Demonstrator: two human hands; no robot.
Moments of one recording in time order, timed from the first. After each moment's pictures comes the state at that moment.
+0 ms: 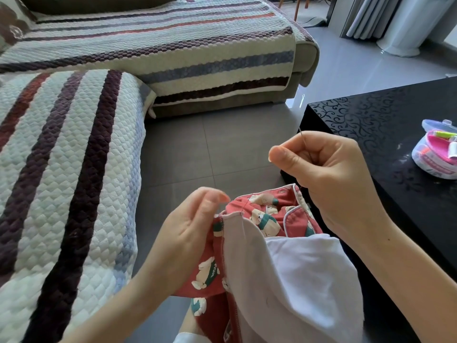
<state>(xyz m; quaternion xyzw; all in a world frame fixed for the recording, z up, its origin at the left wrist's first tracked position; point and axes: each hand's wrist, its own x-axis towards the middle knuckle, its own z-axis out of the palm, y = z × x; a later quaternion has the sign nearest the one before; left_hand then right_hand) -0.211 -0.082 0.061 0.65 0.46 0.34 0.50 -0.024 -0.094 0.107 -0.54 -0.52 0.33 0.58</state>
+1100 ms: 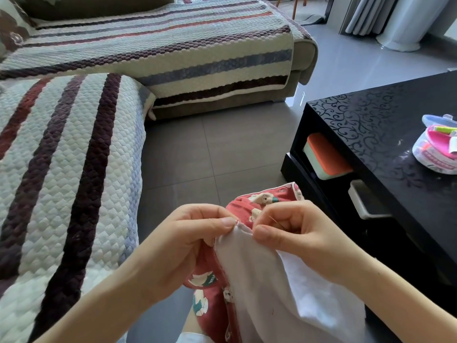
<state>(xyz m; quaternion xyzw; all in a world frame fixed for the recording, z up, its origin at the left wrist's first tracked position) -0.215 -0.078 0.090 0.47 0.39 0.19 0.77 -0.024 -0.126 0.059 -0.42 -0.54 0.58 0.44</state>
